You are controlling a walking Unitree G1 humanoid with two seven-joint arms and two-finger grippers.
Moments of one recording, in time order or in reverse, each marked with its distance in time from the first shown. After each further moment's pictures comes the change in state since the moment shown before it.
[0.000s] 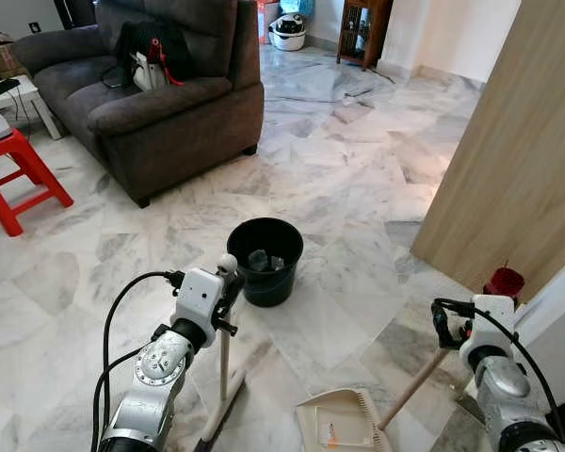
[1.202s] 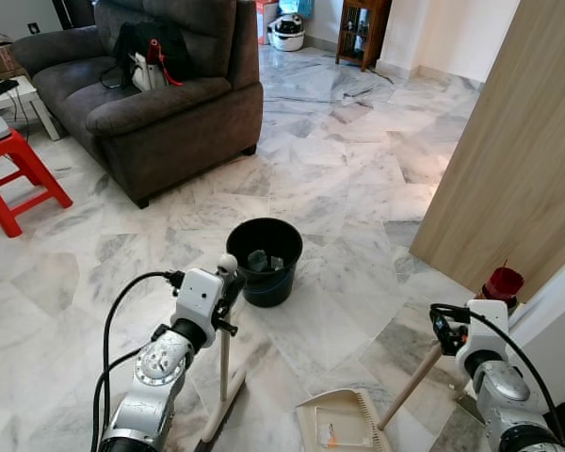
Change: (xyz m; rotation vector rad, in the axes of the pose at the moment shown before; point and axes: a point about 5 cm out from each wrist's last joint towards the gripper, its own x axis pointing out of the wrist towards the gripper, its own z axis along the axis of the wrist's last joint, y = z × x) left arm 0.000 0.000 0.000 -0.003 0.001 -0.001; right arm 0.000 0.008 -0.003 0.007 0.021 0.082
